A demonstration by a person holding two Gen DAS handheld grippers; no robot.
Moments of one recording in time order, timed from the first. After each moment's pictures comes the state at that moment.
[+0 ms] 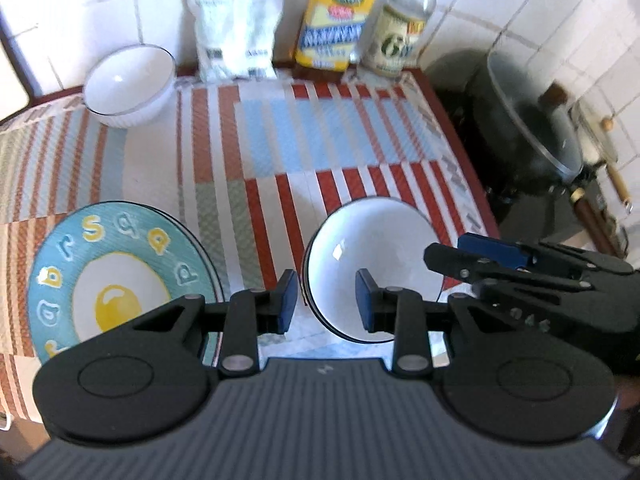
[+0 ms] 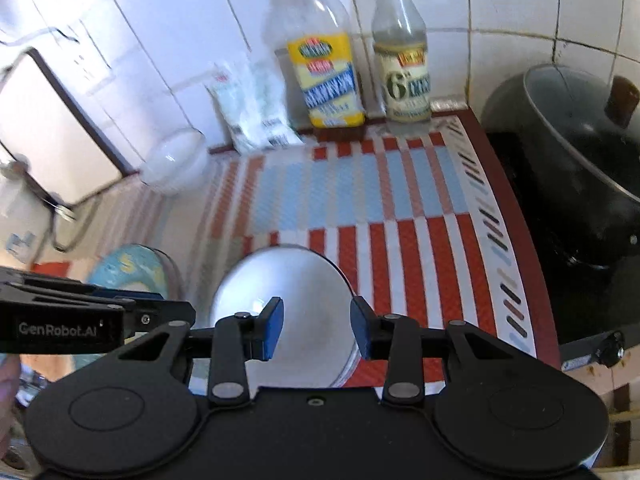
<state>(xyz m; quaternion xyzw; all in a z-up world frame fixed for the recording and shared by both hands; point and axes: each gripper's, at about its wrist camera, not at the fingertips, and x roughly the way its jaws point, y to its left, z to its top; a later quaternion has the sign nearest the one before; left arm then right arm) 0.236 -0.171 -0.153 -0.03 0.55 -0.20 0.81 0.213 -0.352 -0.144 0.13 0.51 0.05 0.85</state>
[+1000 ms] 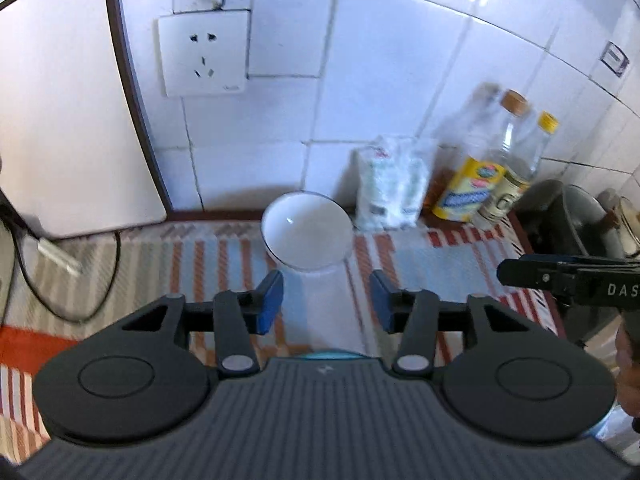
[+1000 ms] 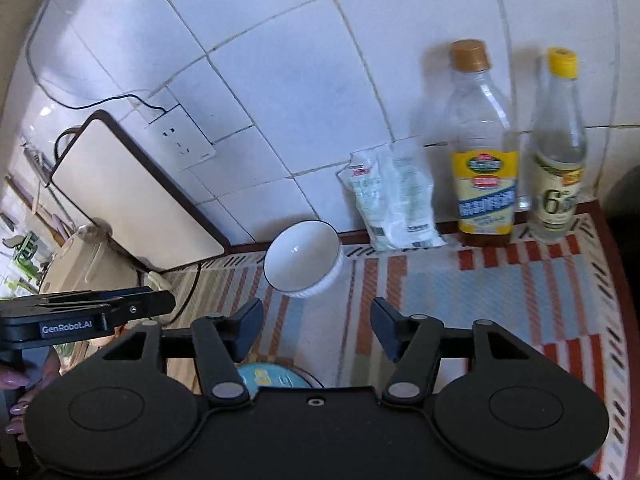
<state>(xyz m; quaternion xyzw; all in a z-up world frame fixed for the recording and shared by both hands) 0.311 -0.008 -0.097 -0.04 0.44 -0.14 0.89 0.340 -0.265 -0.080 0.19 0.47 0.14 0.85</state>
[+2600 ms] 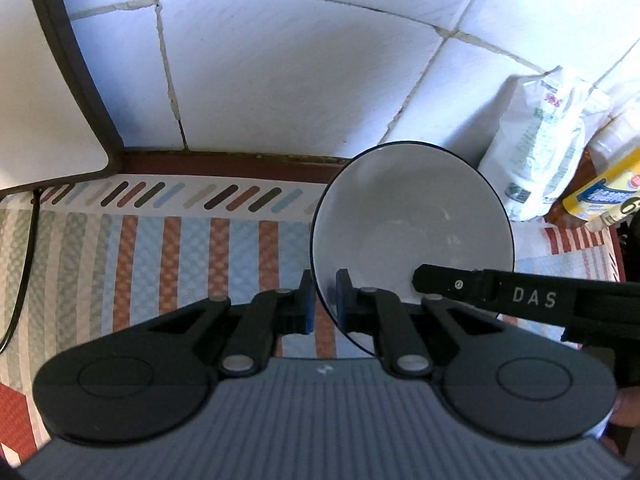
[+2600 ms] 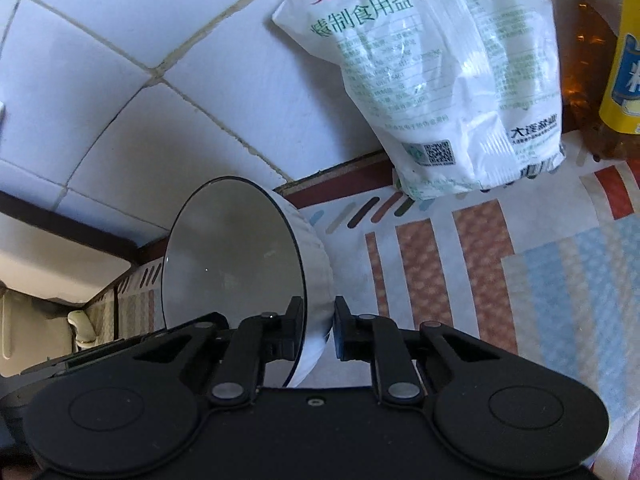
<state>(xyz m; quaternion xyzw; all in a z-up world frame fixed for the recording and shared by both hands) 0.461 0.007 -0.275 -0.07 0.55 -0.12 0.82 0.485 -0.164 -0.277 0.26 0.59 0.07 0.77</state>
